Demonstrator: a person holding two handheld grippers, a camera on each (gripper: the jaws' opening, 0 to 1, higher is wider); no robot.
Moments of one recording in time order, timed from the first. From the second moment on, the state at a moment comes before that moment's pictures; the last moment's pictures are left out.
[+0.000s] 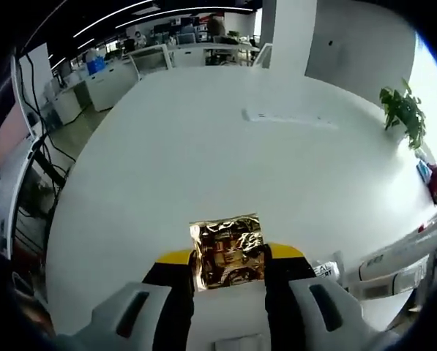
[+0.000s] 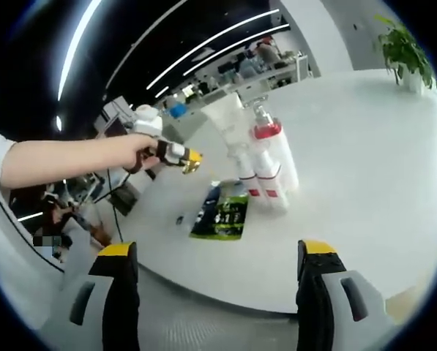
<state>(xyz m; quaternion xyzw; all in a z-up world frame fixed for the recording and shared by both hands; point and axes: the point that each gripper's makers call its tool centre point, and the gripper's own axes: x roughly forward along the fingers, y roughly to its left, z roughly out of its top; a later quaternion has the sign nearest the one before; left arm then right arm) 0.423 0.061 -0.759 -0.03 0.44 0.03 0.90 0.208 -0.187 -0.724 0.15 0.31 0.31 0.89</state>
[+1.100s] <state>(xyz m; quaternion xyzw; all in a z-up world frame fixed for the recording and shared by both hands) 0.367 0.062 -0.772 -0.05 0.45 0.03 0.89 0.205 -0.182 -0.723 0.13 0.30 0.34 0.88</state>
